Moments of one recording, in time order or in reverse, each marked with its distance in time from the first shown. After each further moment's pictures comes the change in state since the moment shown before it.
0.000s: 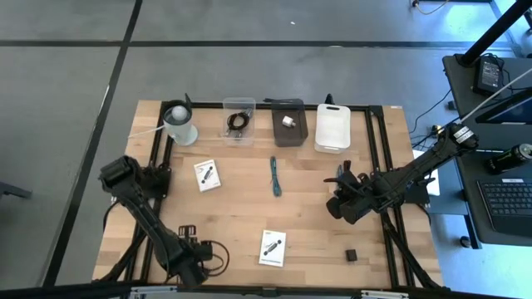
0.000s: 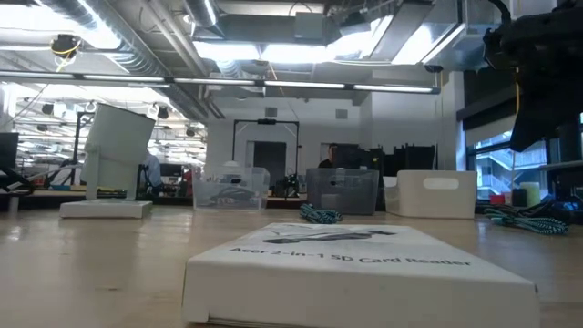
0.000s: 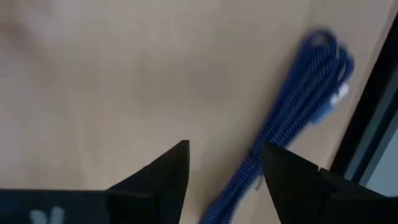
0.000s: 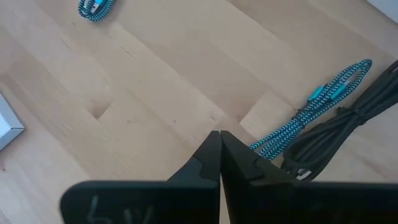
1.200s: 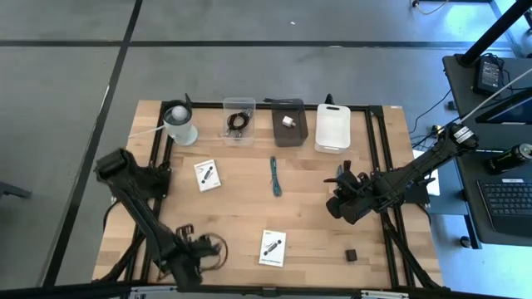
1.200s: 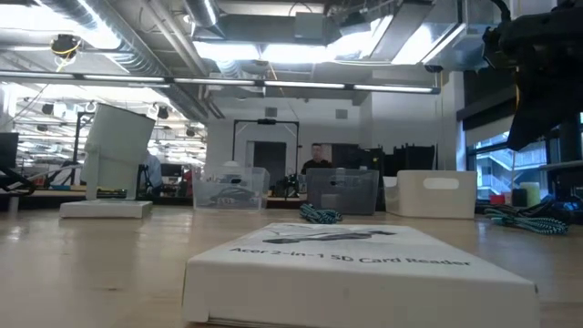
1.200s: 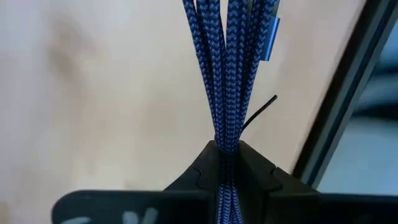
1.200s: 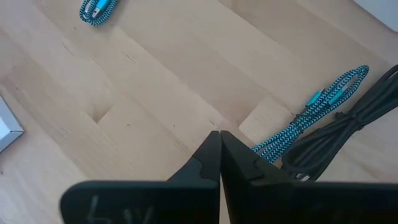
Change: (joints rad) left arm 0.015 -0.135 -0.003 0.039 -0.217 -0.226; right arm 0.000 0.000 0.000 0.000 0.017 -0.008
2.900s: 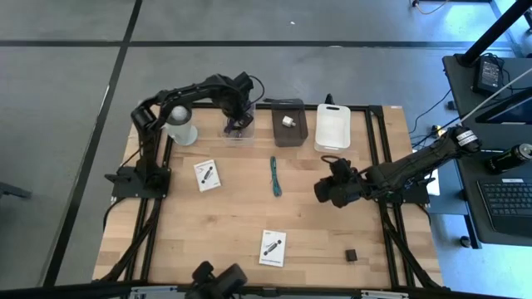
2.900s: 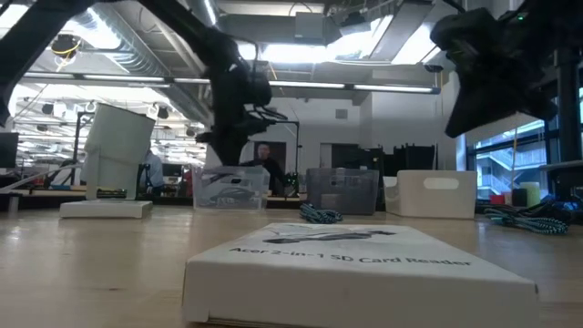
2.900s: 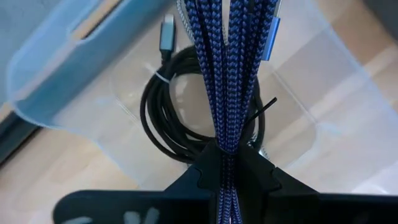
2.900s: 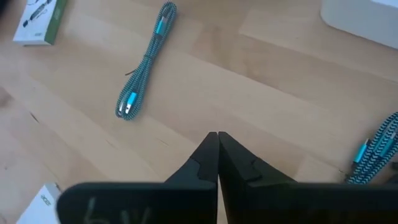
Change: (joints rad) left arm 1.623 0.226 0.294 -0.045 0.183 1.114; right arm -0.191 0.000 0.000 0.219 0.067 0.008
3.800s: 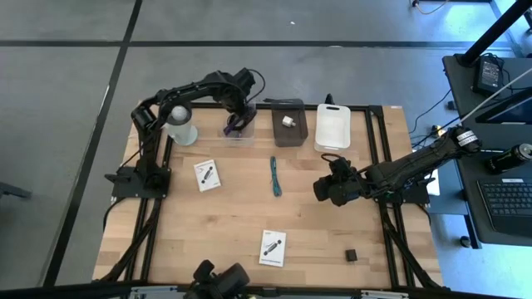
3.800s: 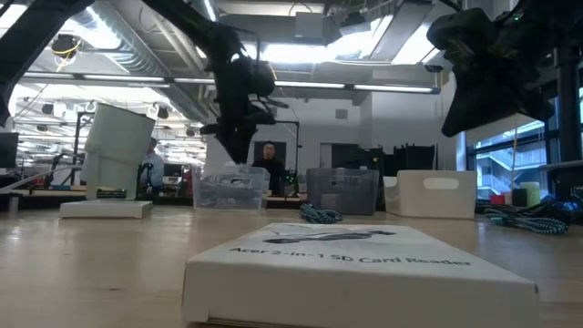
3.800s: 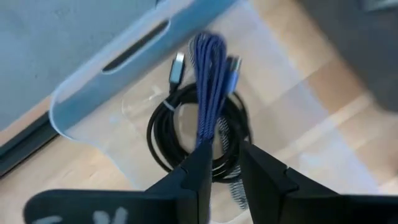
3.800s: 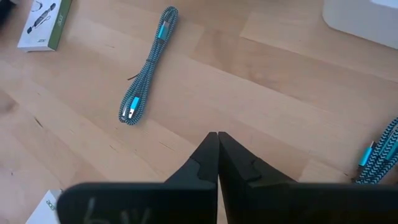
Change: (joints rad) left arm -0.006 -0.014 0.063 0.015 -0.029 -0.100; right arm -0.012 0.000 0.000 0.016 0.000 -0.001
